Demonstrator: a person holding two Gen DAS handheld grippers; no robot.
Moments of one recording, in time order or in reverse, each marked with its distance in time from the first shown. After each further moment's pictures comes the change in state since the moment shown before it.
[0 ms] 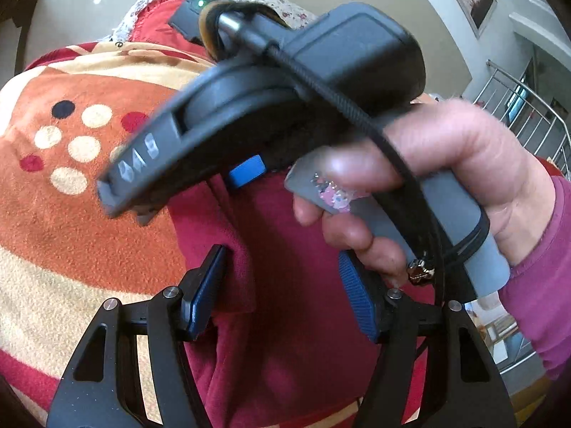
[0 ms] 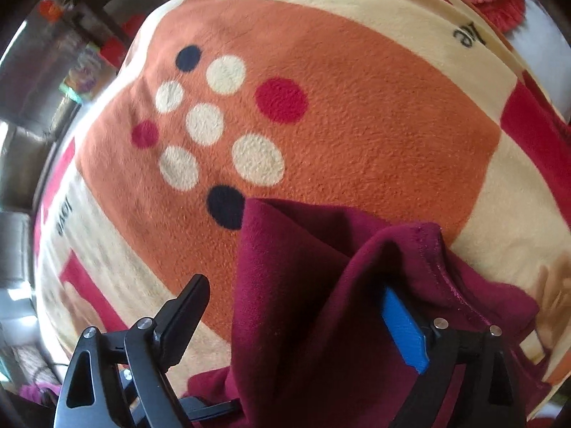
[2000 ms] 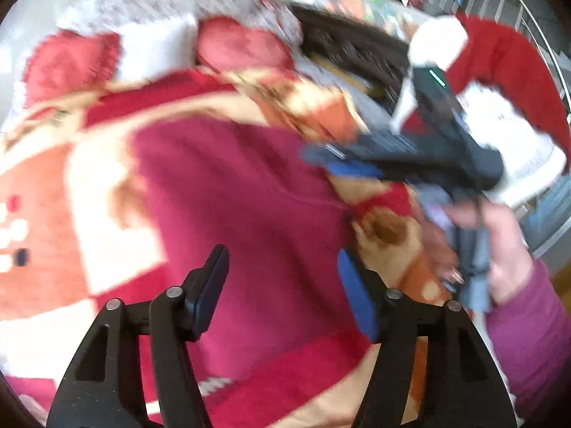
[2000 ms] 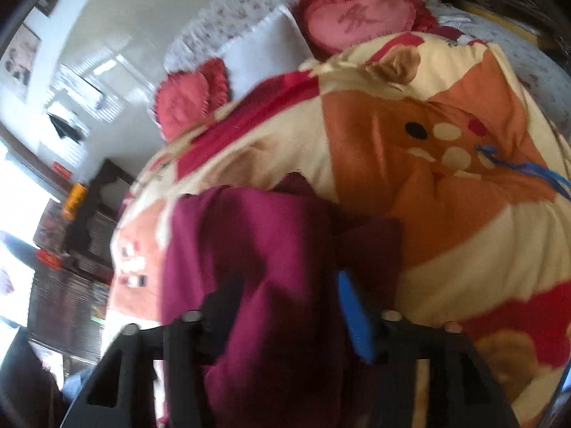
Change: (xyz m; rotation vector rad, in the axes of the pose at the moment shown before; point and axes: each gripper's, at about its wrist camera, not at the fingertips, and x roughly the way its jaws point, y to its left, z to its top) left arm 0.051 -0.197 -0.017 0.380 0.218 0.008; right arm -0.125 -0.244 -0.345 0.764 -0.646 0.186
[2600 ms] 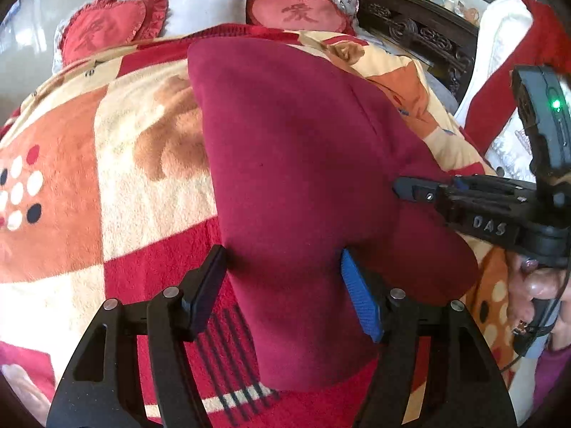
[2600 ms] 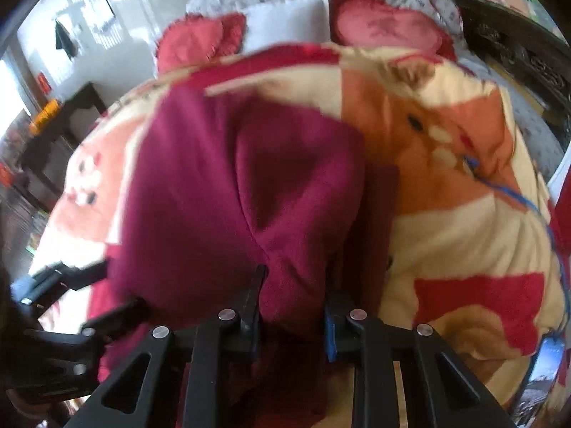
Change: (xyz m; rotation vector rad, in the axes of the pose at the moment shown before) left arm 0.064 0.018 -0.027 -0.058 0.126 0.188; right arm 0.025 0.027 -0.059 -0.280 0.068 -0.253
